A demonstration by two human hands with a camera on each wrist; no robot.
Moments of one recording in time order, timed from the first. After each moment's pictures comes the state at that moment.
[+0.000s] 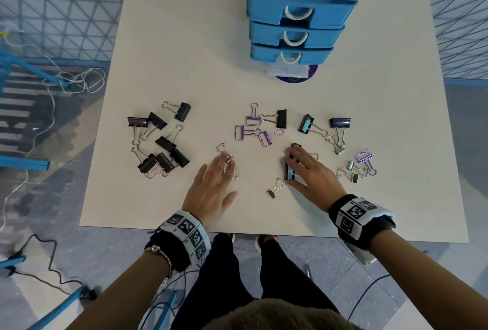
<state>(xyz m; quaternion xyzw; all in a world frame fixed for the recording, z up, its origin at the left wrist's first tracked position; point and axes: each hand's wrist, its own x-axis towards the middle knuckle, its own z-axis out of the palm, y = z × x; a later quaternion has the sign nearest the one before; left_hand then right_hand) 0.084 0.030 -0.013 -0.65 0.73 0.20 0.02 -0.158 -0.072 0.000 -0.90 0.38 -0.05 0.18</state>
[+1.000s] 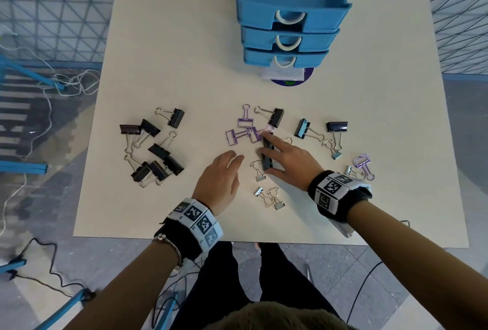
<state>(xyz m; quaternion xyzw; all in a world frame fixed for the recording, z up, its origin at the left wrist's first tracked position) 0.063 -0.018 0.010 -0.66 0.70 0.24 -0.11 -0.115 -0.114 0.014 -0.89 0.35 0.03 0.28</state>
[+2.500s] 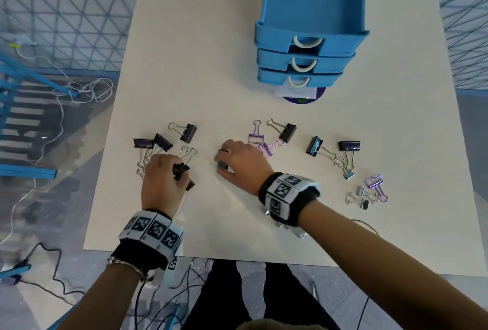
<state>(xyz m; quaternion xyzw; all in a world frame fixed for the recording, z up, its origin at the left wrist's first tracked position) 0.157 -0.012 0.026 -0.85 0.47 0.18 -0.18 0.001 -0.112 0.035 -0.90 0.29 -0.05 0.31</state>
